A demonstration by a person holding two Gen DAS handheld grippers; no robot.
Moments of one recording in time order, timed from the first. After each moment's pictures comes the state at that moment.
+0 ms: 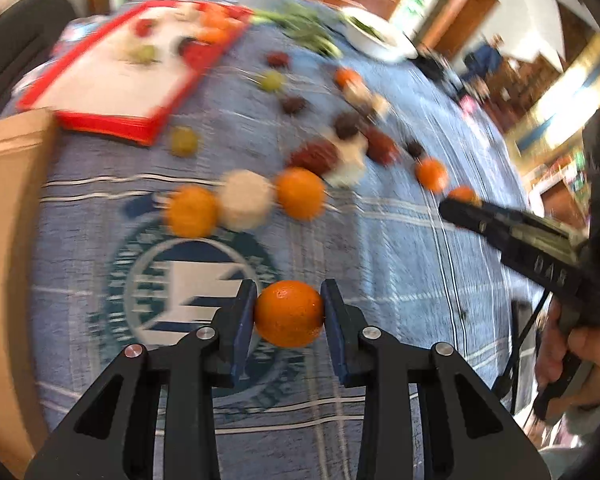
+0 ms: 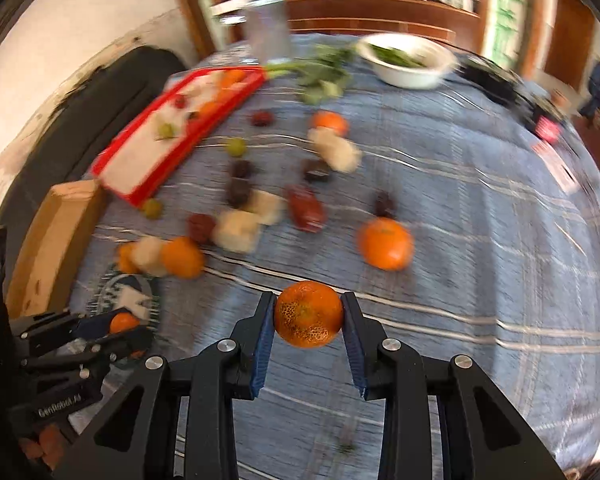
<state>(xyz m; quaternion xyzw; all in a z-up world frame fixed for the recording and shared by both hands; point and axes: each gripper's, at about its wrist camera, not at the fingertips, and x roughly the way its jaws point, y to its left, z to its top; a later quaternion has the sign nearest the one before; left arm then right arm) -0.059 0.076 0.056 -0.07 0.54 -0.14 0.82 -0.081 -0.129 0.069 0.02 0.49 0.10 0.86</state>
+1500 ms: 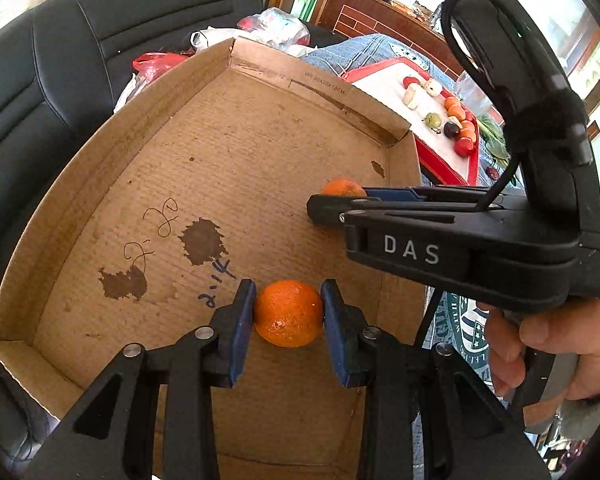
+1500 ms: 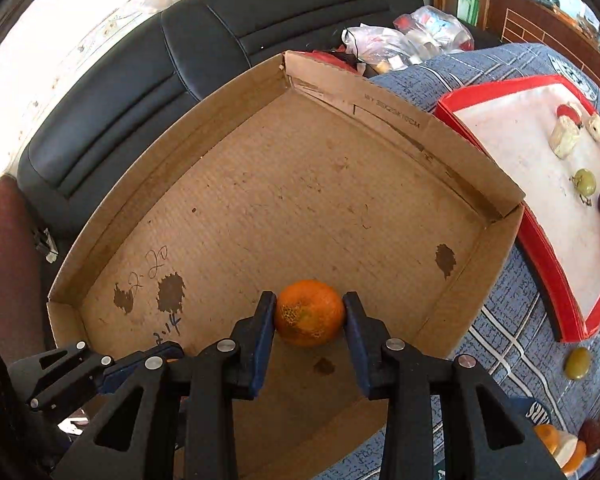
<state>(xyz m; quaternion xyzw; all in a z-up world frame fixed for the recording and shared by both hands) -0.122 0.288 0.046 -0.19 0.50 0.06 0.84 -0.040 0.252 0.032 -0.14 0.54 0.36 0.75</state>
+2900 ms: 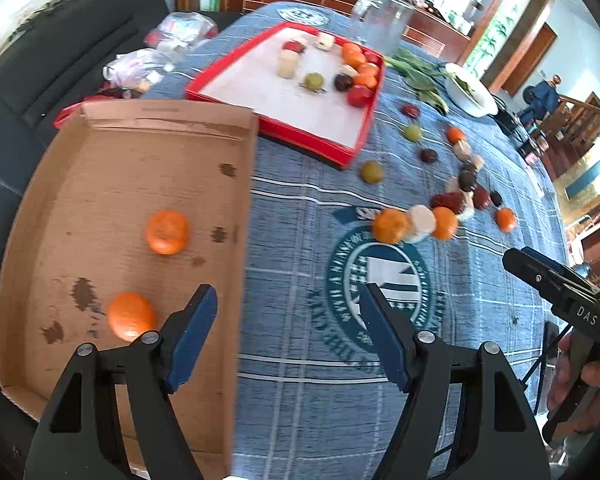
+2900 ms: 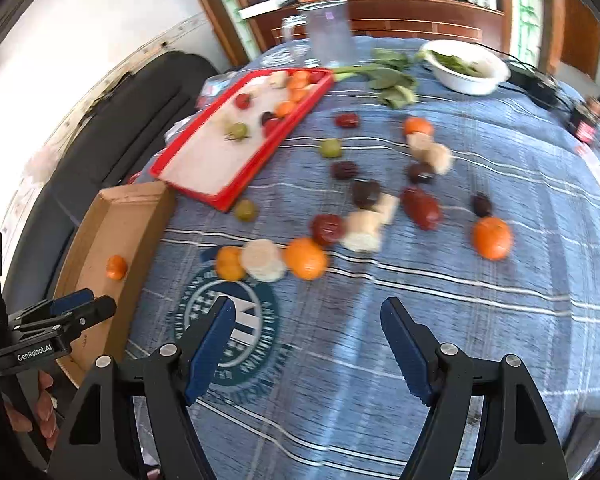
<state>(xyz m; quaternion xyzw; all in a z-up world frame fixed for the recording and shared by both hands) -0.081 0.174 0.085 -0.07 0.54 -0.03 0.84 -0.101 -0.064 0.087 0.08 0.49 0.12 0.86</state>
